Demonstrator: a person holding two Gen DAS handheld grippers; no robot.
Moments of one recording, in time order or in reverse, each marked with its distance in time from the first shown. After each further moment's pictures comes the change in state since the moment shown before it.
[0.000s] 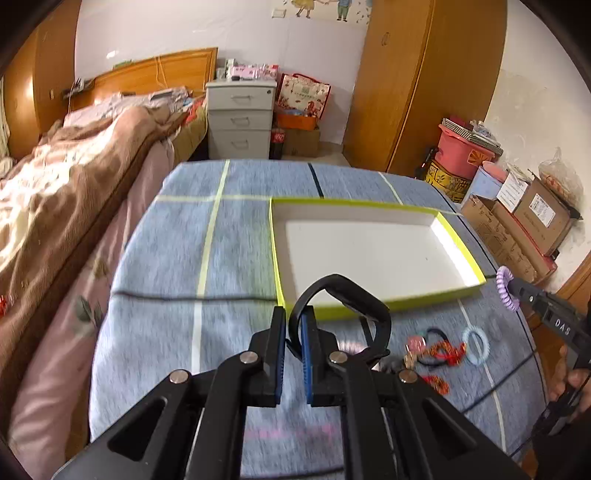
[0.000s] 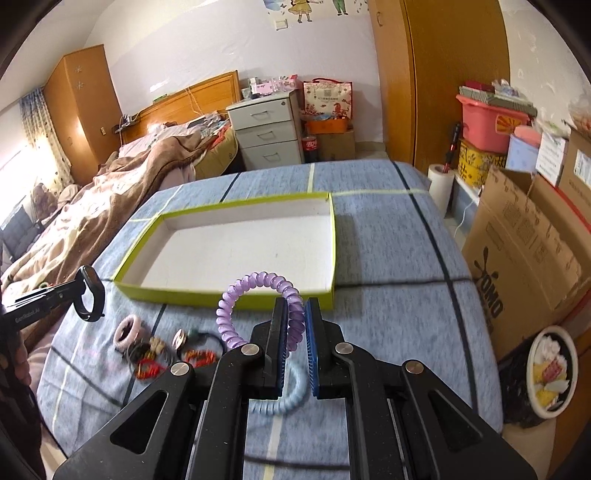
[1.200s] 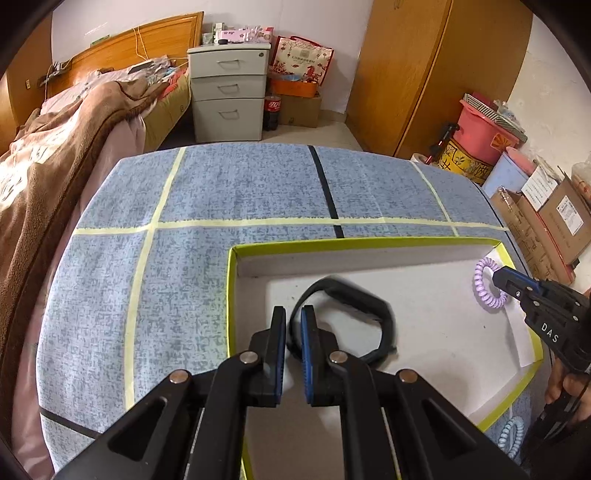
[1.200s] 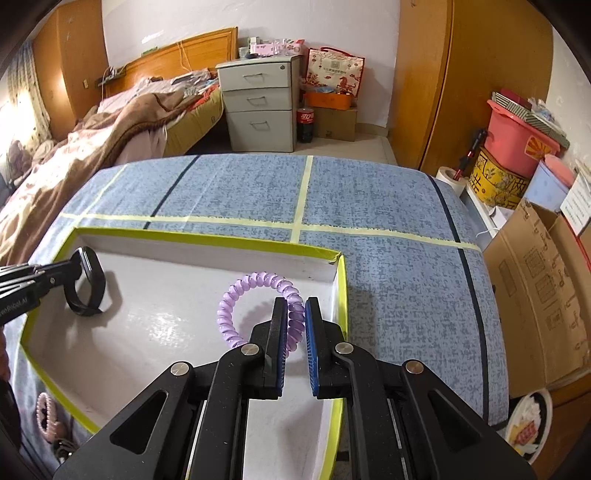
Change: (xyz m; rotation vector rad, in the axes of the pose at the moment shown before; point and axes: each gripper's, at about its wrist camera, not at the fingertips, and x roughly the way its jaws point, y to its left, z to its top) left arm 0.128 -0.012 0.067 0.001 0.146 -0.006; right arm 0.135 -0.006 0.068 -0.118 0.148 -0.093
